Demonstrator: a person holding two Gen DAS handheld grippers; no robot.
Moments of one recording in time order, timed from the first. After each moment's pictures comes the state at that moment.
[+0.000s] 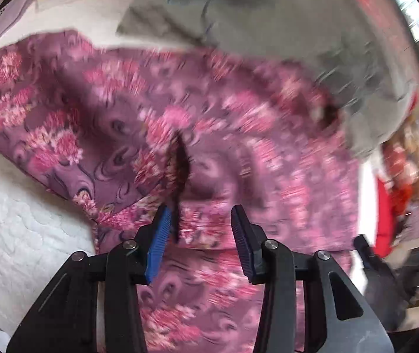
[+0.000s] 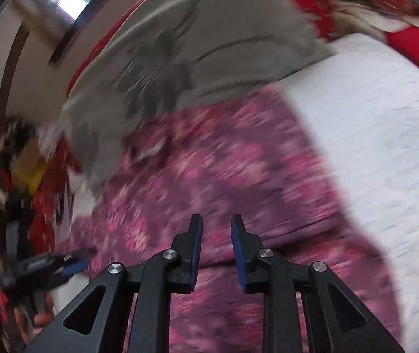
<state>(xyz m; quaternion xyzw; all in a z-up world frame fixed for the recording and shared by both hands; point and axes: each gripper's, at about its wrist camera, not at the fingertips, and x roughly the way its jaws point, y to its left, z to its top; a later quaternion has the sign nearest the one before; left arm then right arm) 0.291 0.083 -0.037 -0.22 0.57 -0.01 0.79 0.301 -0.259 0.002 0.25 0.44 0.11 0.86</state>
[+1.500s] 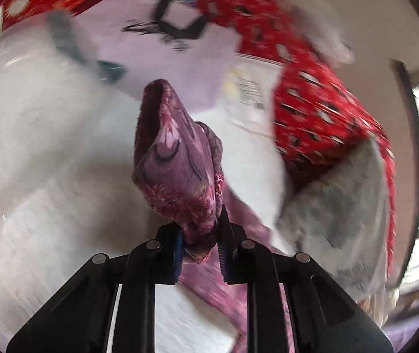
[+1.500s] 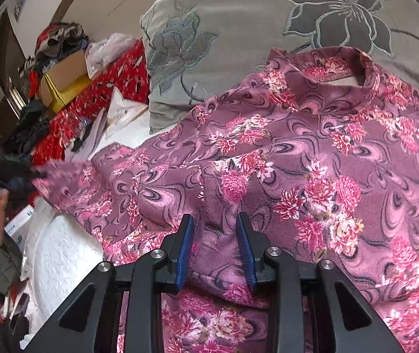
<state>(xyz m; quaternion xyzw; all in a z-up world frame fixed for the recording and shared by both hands) 0.258 0.383 0.024 -0.45 0.39 0.16 0.79 0.321 -0.053 -0.026 0.10 0.42 0.23 0.87</state>
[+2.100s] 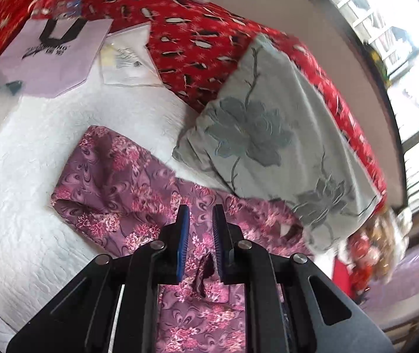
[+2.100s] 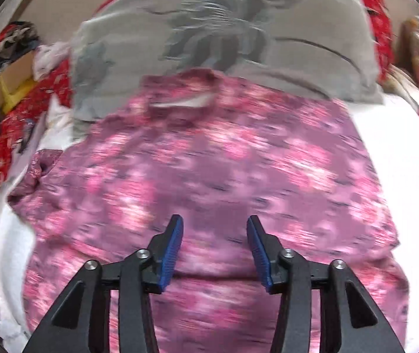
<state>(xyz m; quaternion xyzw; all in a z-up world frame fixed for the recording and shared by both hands) 0.284 0.207 0.096 -0.33 0.42 0.06 0.84 0.310 -0.187 -0.009 0.05 0.45 0.08 0.89</state>
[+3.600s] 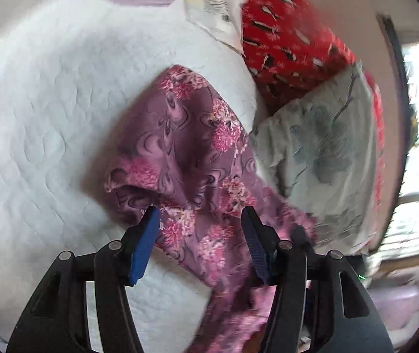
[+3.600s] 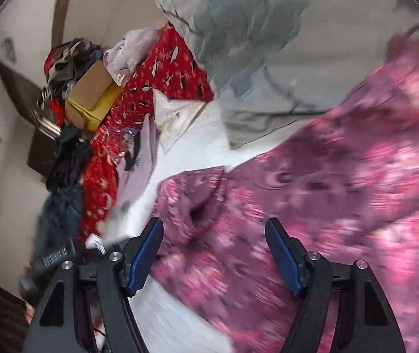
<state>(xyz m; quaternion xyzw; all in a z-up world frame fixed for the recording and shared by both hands) 0.259 0.308 -0.038 -0.52 0.44 0.04 0.74 0.404 0.038 -0.006 0.26 0.48 0.33 0.77</state>
